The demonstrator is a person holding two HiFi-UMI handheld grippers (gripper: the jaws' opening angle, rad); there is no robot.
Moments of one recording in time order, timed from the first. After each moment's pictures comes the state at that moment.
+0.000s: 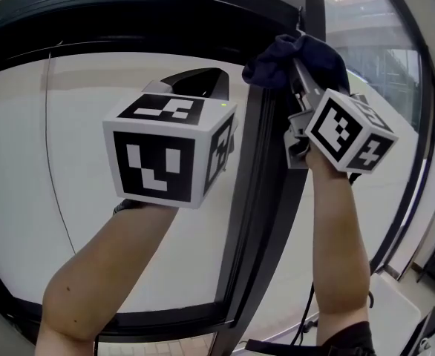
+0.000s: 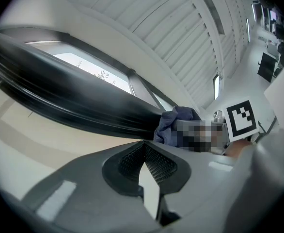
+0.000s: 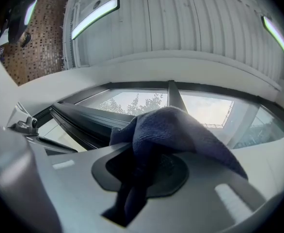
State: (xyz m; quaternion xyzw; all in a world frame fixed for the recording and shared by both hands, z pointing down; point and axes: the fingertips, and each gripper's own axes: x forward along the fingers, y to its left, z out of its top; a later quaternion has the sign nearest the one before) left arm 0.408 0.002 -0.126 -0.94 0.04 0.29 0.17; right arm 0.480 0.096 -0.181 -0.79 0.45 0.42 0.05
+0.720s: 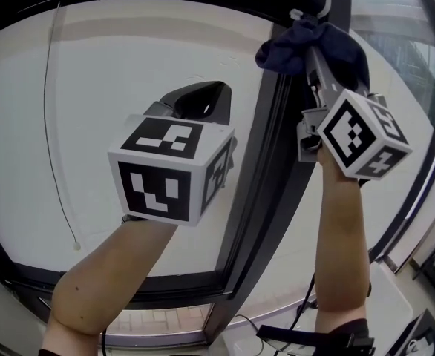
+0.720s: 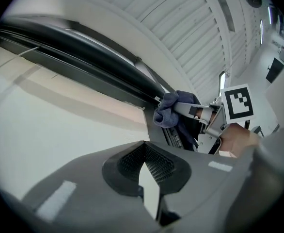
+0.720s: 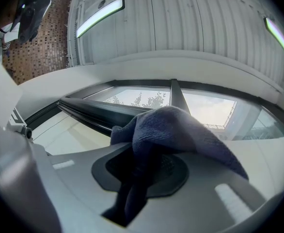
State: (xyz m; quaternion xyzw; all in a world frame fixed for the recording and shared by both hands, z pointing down) left arm 0.427 -0.020 -0.033 -0.96 0.05 0.24 0.12; right arm 0.481 0.089 -0.132 -0.79 0.45 0.42 0.04
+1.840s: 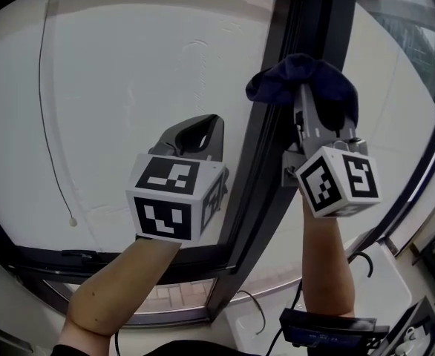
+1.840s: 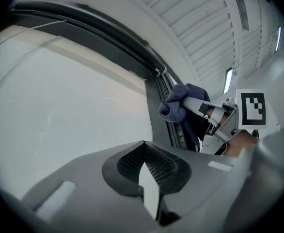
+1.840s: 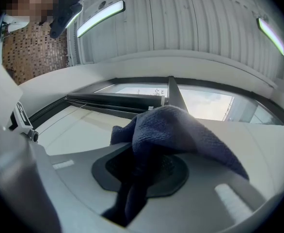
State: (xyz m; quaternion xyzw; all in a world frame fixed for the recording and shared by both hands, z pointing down) left arm 0.444 -0.028 0.077 -0.98 0.05 0.16 0.06; right arm 0.484 0.089 -0.023 -0.79 0.45 0.41 0.05
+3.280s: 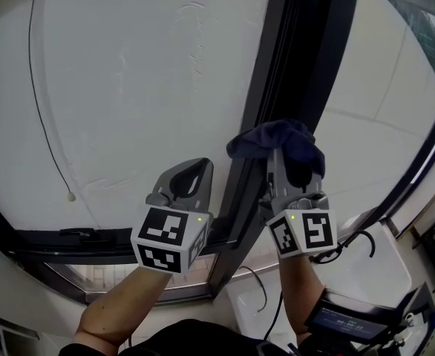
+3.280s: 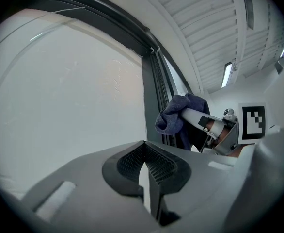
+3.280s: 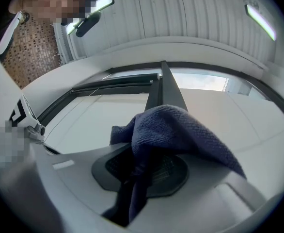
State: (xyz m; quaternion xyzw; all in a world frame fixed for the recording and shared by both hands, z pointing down) left arm 0.437 -0.017 0.219 -0.99 0.03 0.09 0.03; right arm 0.494 0.087 0.147 -0.83 0.46 0.32 0.06
